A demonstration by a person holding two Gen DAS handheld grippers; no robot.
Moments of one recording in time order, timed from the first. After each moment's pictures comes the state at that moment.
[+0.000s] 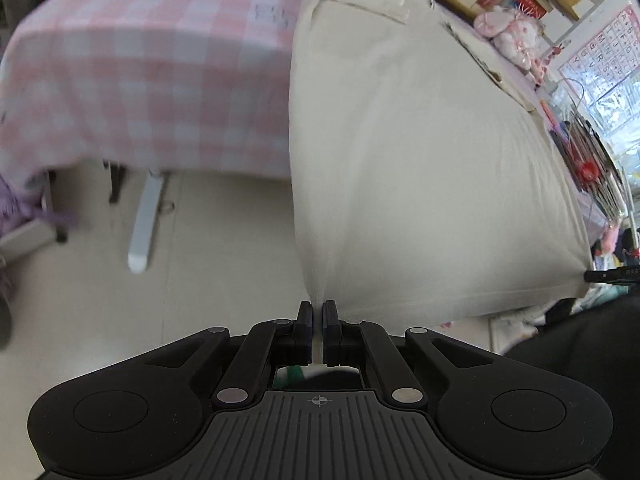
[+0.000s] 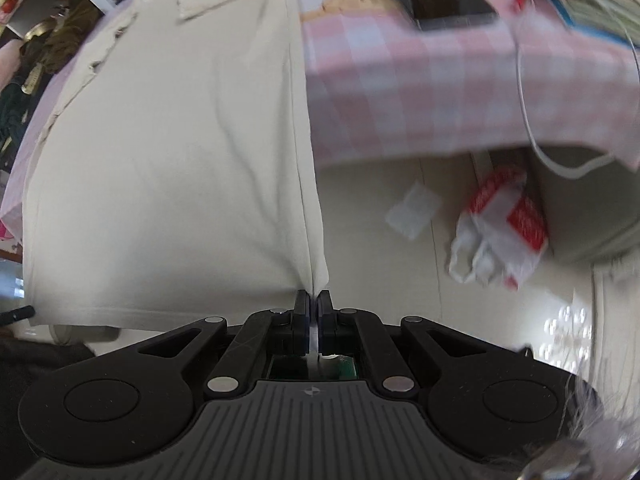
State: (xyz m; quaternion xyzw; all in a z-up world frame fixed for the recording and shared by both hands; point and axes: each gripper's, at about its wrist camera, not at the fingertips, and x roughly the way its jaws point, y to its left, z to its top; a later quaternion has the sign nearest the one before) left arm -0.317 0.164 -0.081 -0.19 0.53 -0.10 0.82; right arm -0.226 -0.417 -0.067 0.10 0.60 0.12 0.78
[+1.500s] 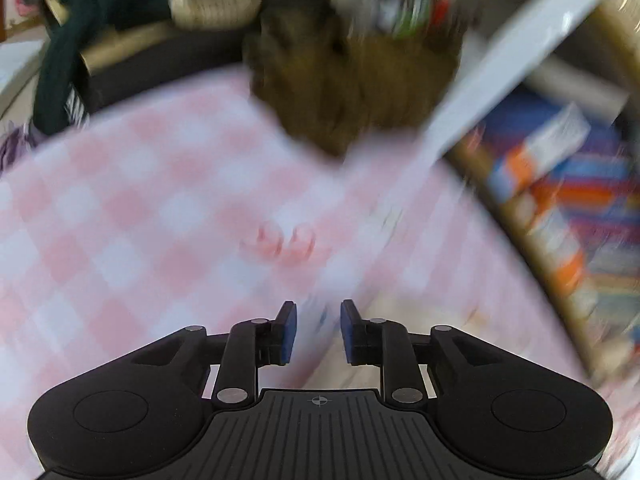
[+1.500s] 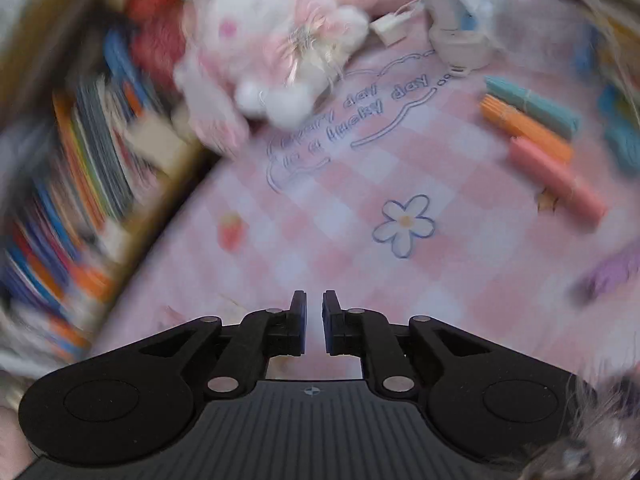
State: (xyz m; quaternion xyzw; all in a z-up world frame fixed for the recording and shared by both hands) left arm 0.098 0.235 -0.043 -0.36 0.40 0.19 0.82; right arm 0.185 -0.417 -0.057 0.33 0.43 -0.03 0.84
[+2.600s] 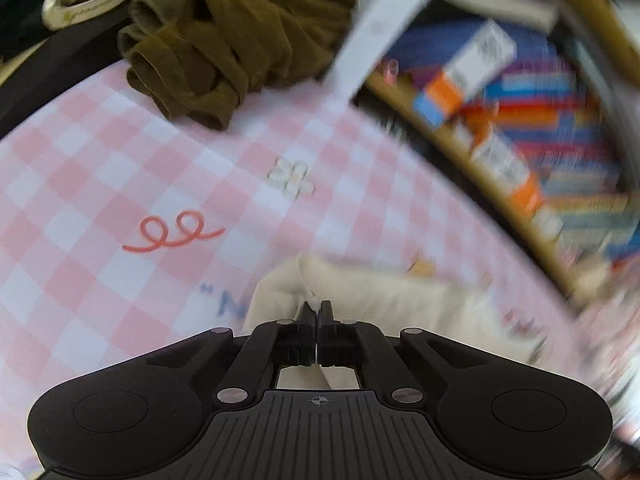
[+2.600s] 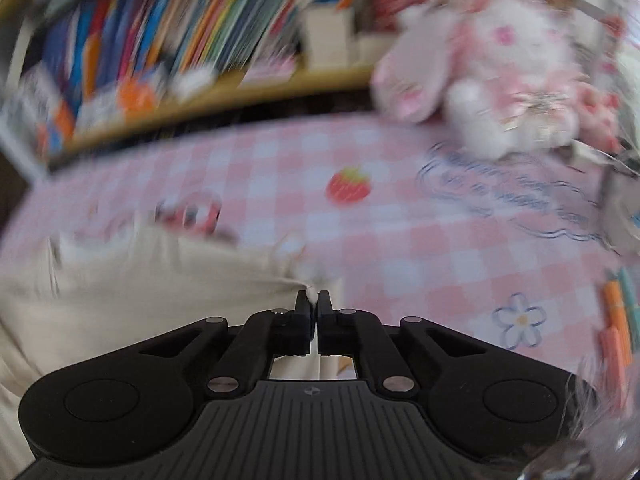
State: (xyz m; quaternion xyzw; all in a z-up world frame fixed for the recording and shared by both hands) left arm 0.130 0.212 -0.020 -0.37 0.39 0.09 0.84; right arm 0.225 -0.320 -0.039 0.07 0.44 0.09 0.89
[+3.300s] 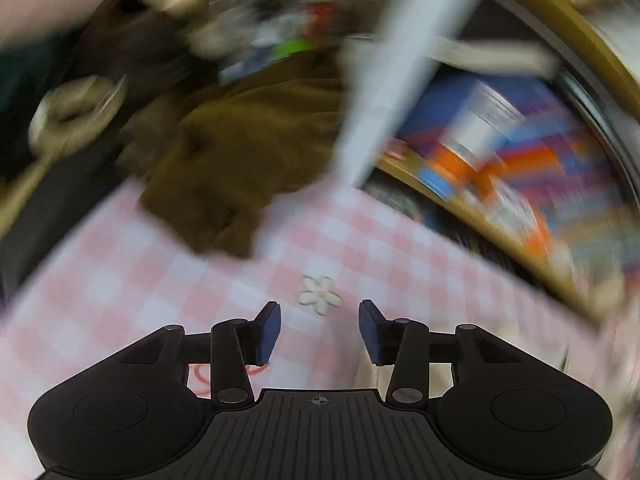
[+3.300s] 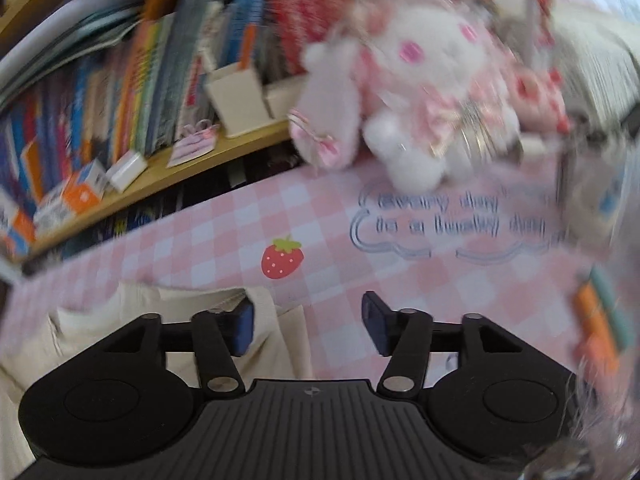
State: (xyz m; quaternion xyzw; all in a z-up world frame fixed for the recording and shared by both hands) left arm 0.163 0.219 0.024 -0.15 0.40 0.08 0.90; right arm 0.255 -0.355 -0.030 0.12 0.42 0.03 0.90
